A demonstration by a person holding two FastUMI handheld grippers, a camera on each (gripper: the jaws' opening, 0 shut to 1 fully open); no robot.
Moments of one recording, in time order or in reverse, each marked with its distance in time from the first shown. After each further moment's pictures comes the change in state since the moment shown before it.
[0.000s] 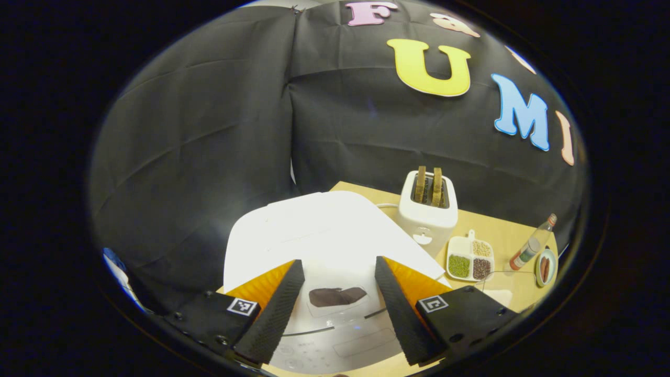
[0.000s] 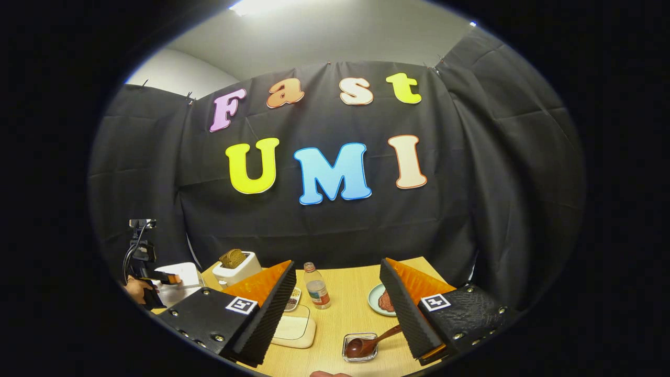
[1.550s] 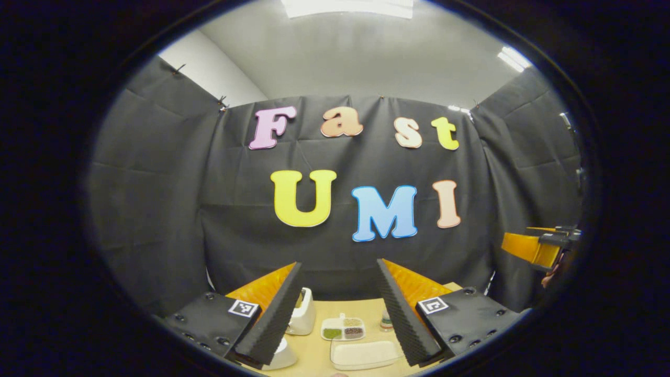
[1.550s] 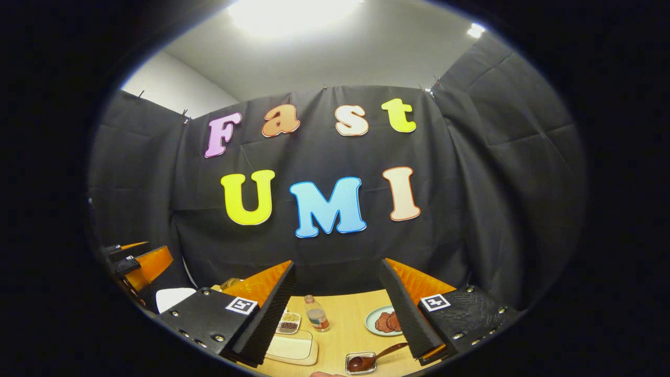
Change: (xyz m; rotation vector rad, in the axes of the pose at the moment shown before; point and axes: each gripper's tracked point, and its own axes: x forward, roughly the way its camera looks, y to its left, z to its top) left arm -0.321 -0.196 0.153 0.113 -0.652 -0.477; right arm -0.010 0.013 0.090 -0.003 -0.145 -0.040
